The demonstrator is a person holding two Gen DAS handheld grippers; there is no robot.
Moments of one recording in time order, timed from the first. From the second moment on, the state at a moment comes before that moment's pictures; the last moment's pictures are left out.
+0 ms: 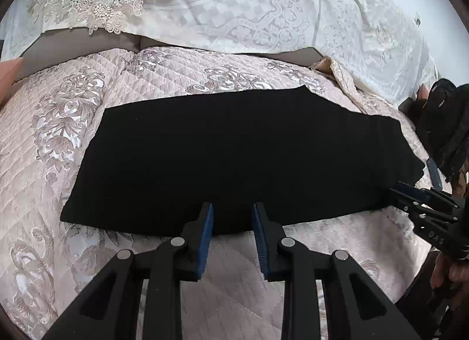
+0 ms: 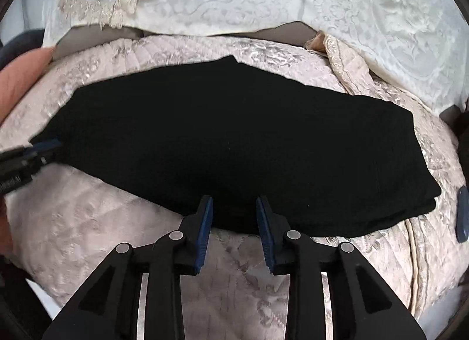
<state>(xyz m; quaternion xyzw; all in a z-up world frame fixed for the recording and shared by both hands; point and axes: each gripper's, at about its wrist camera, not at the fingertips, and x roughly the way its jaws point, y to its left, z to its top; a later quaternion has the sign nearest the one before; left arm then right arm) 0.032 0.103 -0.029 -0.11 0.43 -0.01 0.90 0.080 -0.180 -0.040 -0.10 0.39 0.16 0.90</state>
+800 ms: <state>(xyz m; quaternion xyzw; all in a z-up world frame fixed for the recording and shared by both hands) -0.018 0.060 0.032 -0.10 0.40 -0.03 0.91 0.003 -0.150 0.019 -0.10 0.33 0.15 0.93</state>
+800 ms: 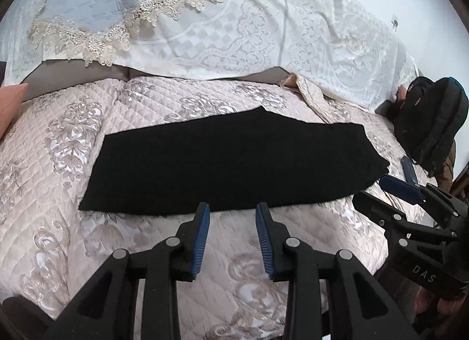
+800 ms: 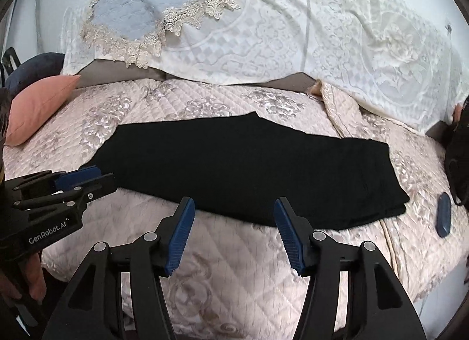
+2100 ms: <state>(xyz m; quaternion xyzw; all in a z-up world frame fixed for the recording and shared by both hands) -0.058 -0.002 0.075 -0.07 0.36 -0.12 0.92 -0.086 -0.236 0.084 -0.10 0.26 0.00 0.96</state>
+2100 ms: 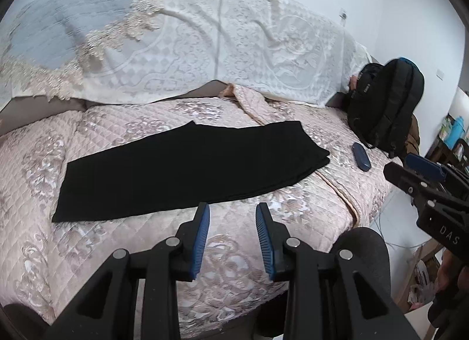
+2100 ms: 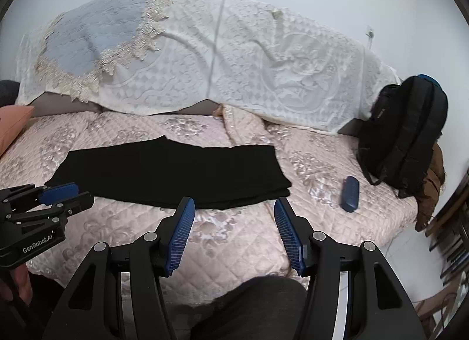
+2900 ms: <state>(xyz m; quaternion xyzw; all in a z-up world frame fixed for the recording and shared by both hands) -0.025 0.207 -0.056 -0.36 0.38 0.05 0.85 0.006 -0.115 0.003 -0.16 0.34 0.18 0.91</state>
